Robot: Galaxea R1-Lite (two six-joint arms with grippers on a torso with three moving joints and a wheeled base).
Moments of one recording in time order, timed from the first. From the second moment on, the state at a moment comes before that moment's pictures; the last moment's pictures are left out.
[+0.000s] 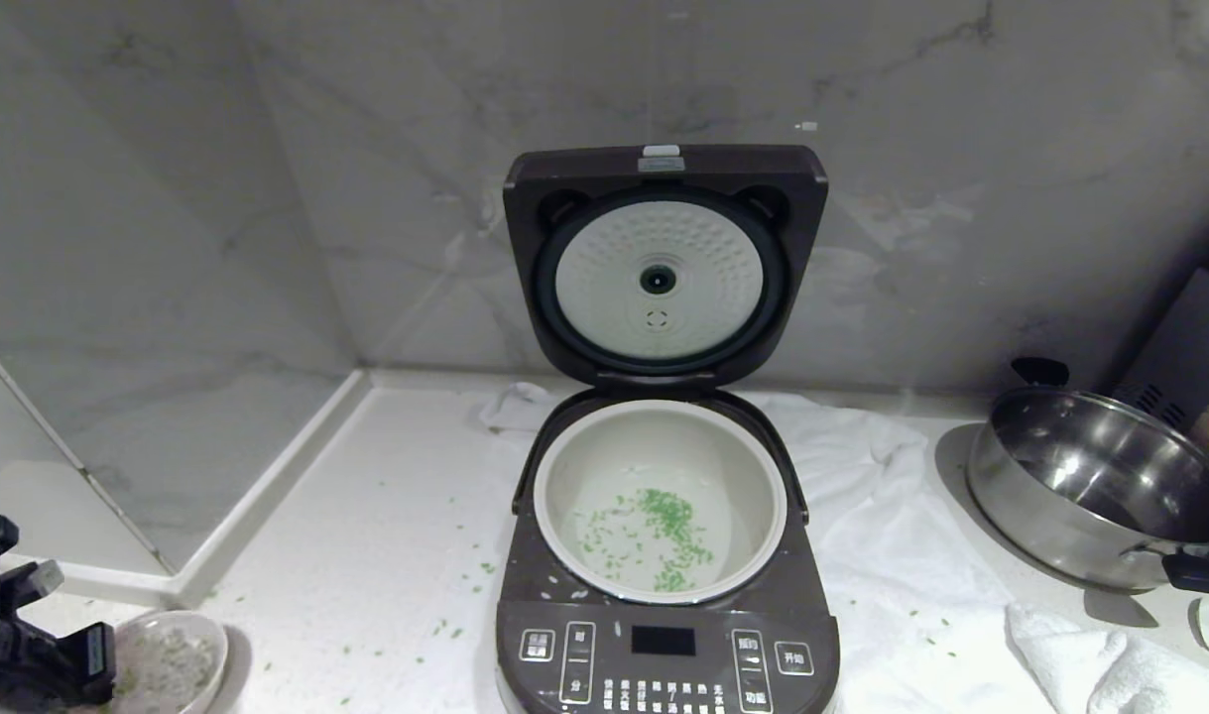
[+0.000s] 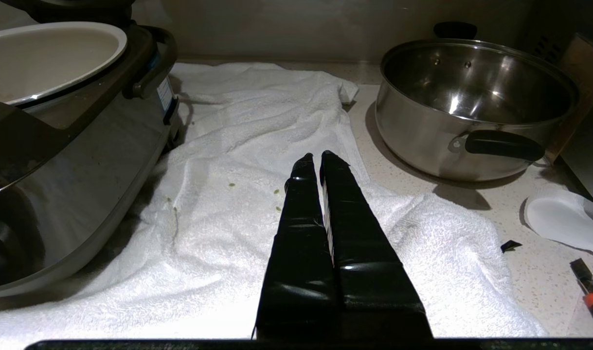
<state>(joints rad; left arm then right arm) 0.62 1.96 -0.71 0.02 -0.10 0.04 0.00 0.00 0.00 0.00 0.00 -0.01</state>
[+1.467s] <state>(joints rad) 0.17 1.88 -1.14 0.46 -0.12 -0.25 0.00 0.00 0.00 0.00 0.00 -0.01</state>
